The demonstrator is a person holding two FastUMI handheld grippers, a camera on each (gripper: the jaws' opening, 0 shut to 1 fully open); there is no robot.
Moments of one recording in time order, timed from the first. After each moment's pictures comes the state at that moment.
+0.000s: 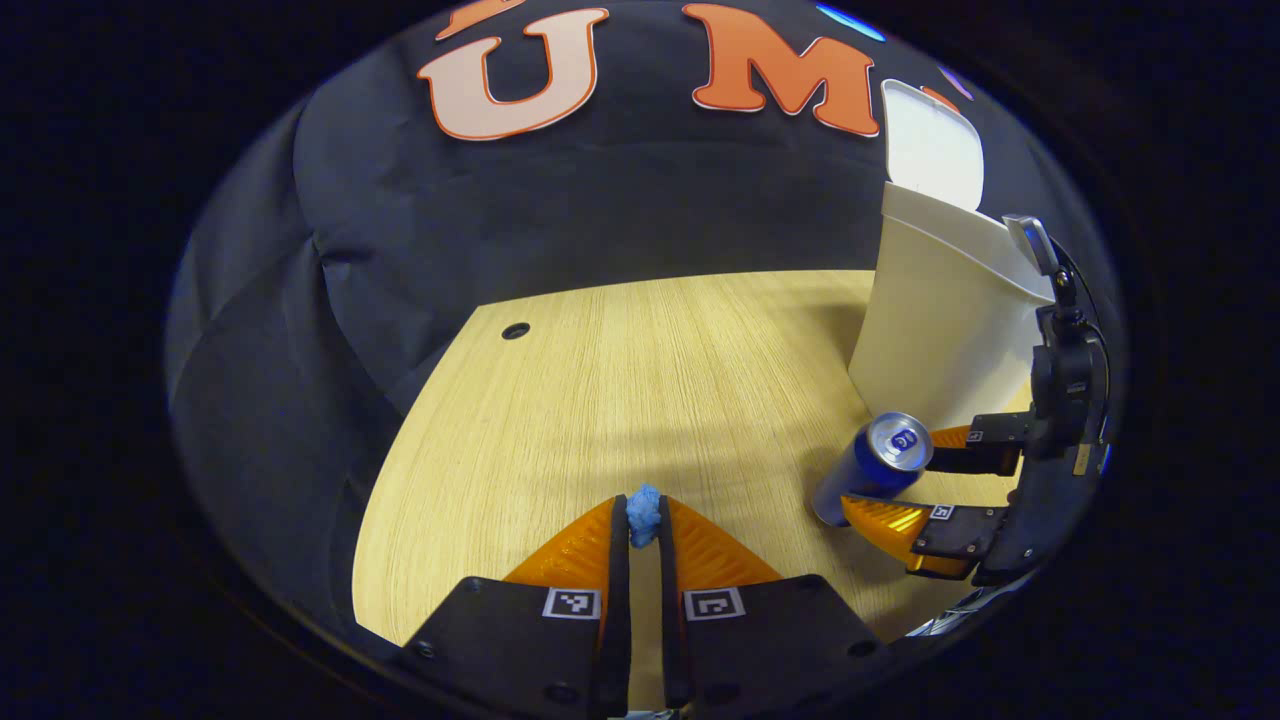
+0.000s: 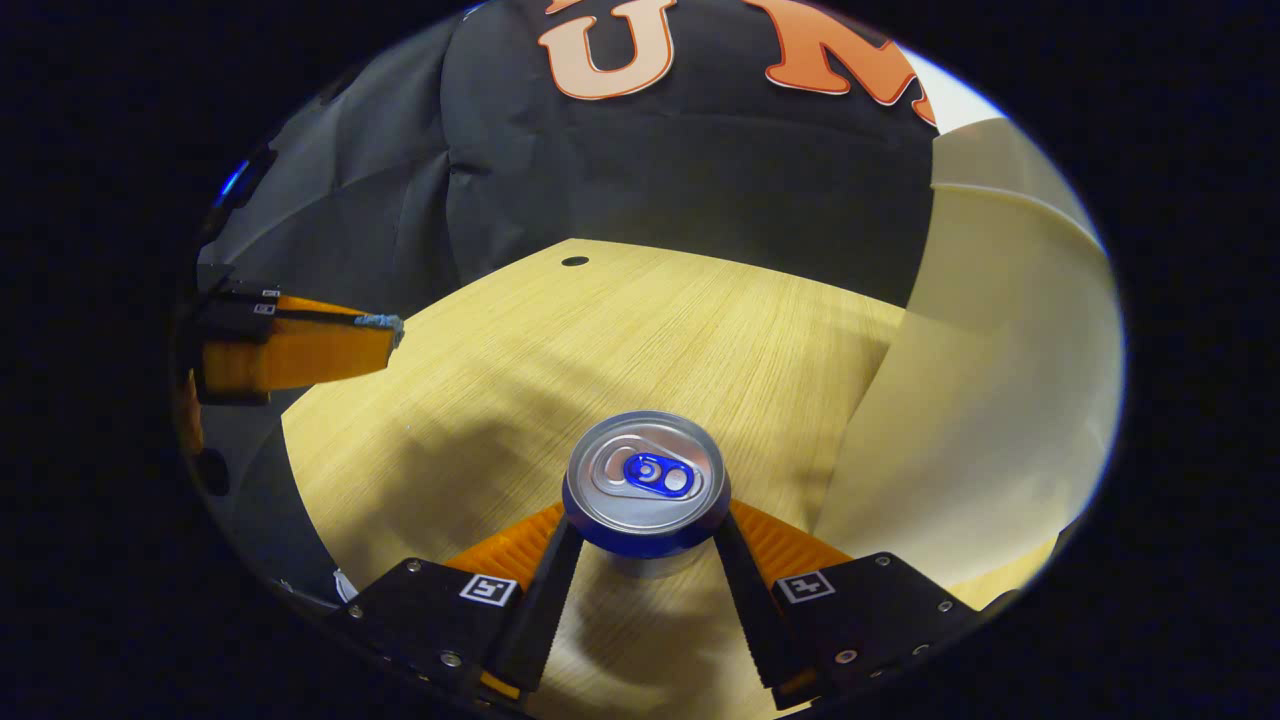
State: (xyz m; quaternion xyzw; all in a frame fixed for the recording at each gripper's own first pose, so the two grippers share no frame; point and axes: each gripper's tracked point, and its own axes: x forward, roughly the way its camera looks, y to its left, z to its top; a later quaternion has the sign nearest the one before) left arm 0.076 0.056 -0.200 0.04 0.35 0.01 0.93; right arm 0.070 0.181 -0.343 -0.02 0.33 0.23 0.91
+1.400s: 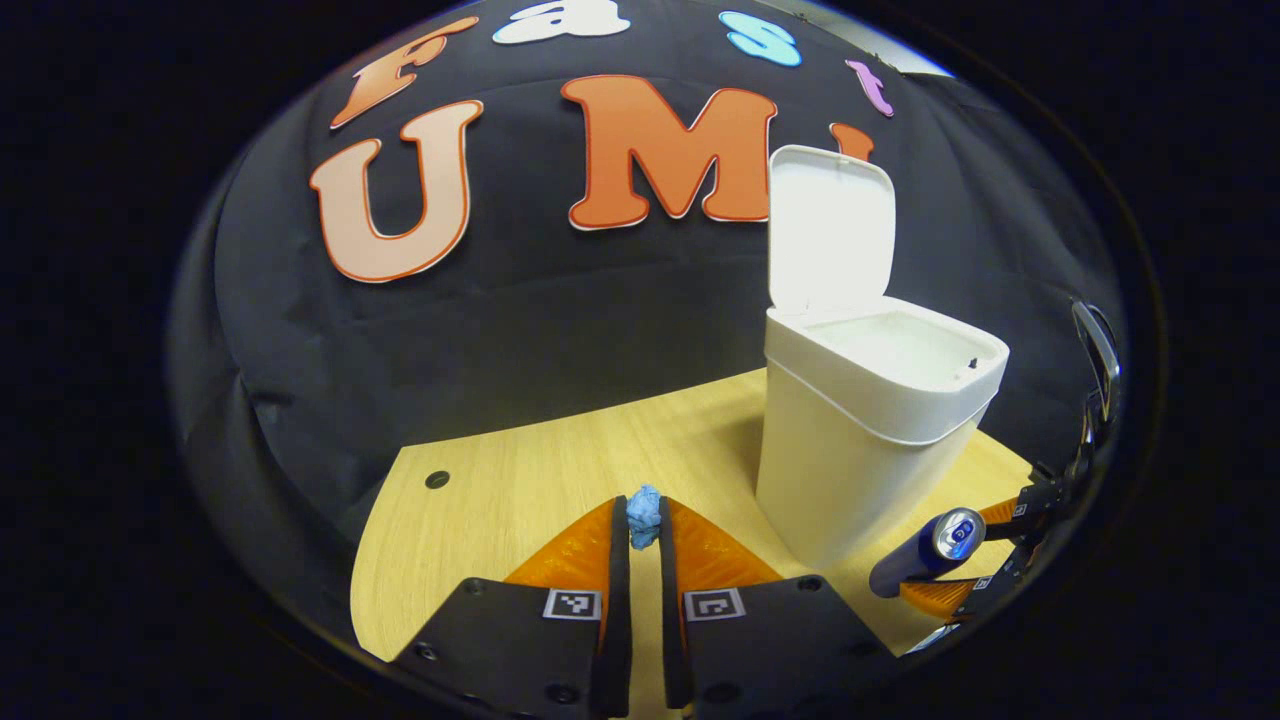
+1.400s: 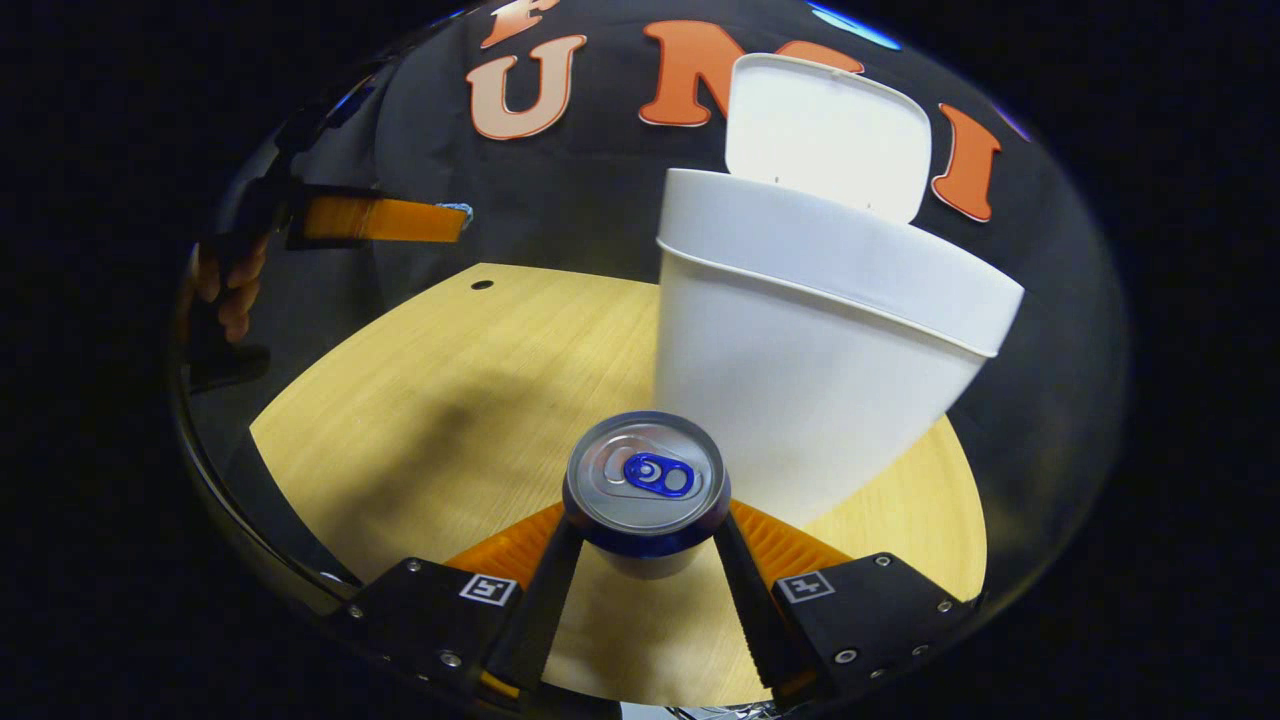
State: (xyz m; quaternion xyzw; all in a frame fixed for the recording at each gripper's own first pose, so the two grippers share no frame) left arm 0.172 -0.060 -0.102 0.07 0.22 -0.12 0.97; right arm 0.072 0.129 -0.306 -0.02 0.33 0.09 0.94
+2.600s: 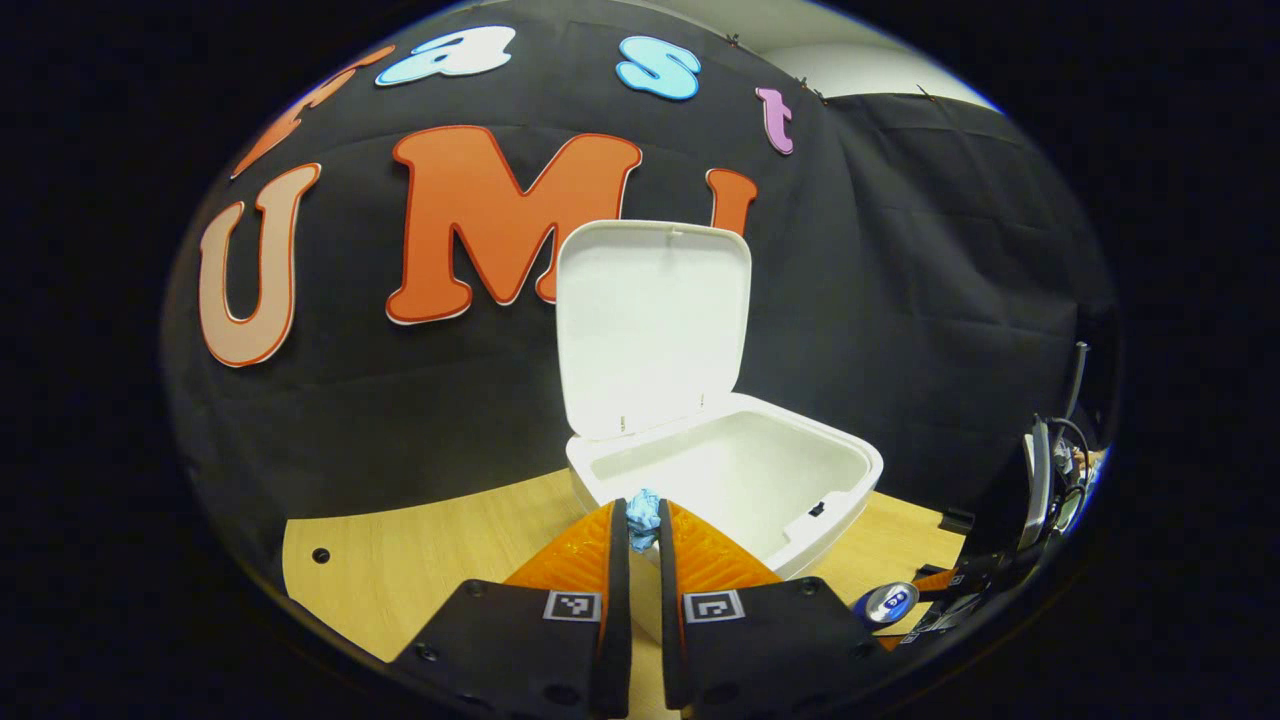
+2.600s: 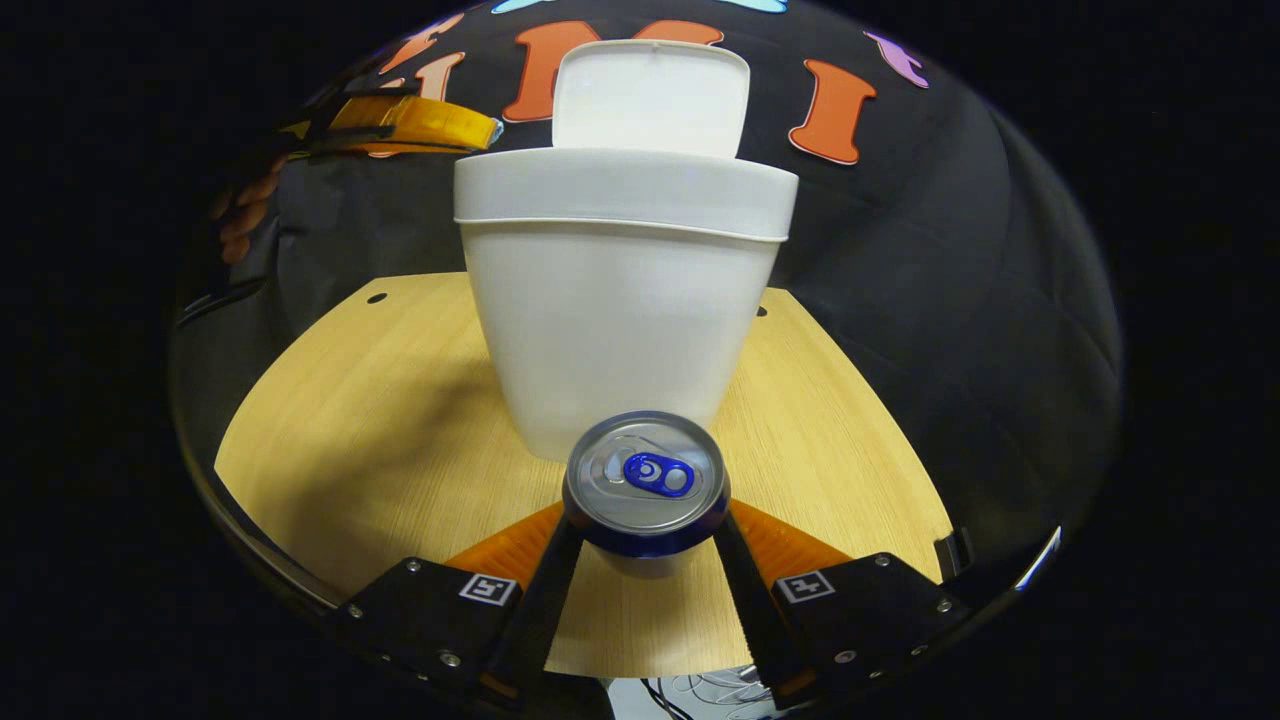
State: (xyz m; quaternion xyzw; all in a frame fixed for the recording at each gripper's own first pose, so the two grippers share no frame) left arm 0.198 -0.223 -0.042 0.04 0.14 -0.28 0.95; right arm 0.033 0.042 -0.326 0.03 0.35 -0.04 0.94
